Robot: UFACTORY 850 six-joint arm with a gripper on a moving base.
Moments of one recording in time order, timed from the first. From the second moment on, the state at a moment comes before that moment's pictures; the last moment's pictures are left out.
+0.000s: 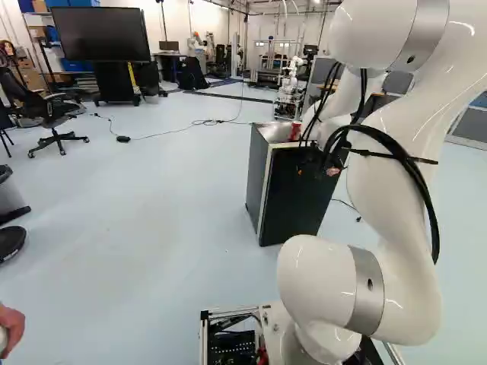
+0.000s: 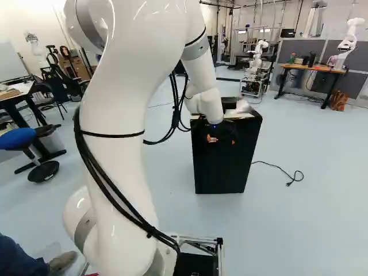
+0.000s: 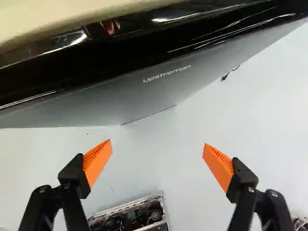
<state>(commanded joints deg) -25.6 -22.7 -55.1 -10.6 -5.4 0.0</state>
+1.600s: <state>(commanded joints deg) -20.0 -15.6 -46.0 -10.6 32.3 0.0</state>
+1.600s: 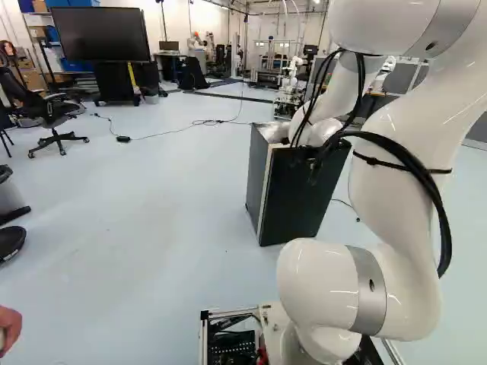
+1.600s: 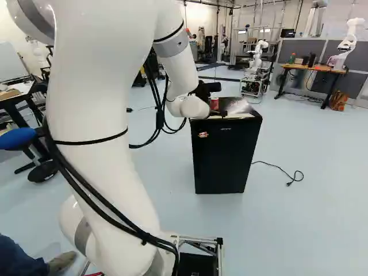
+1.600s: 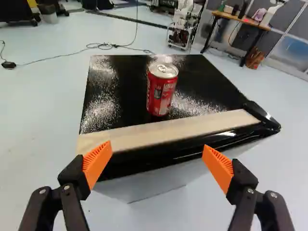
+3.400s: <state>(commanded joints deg) -20.0 -32.4 -66.9 -10.6 39.9 0.0</state>
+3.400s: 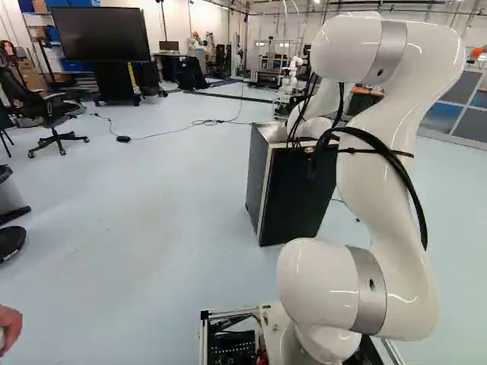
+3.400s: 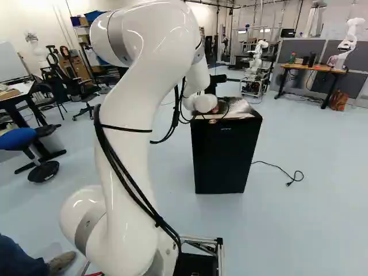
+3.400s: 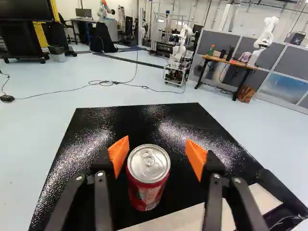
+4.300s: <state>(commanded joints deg) -20.0 -30.5 -66.9 -10.6 39.9 0.0</state>
